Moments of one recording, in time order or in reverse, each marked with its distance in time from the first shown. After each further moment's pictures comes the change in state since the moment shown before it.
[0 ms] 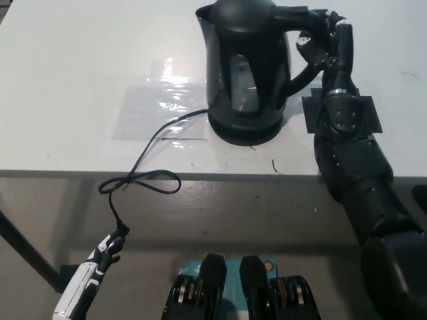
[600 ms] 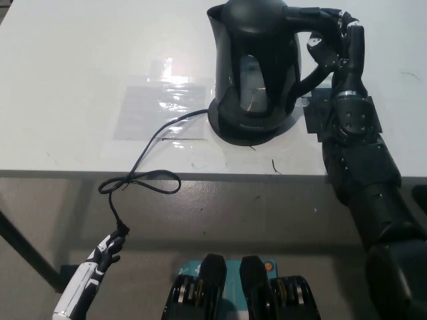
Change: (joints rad) left_arm -0.002 0.000 0.000 0.000 -0.001 0.000 0.000; right_arm 0.033 0.000 -0.014 -0.068 0.009 0.040 0.003
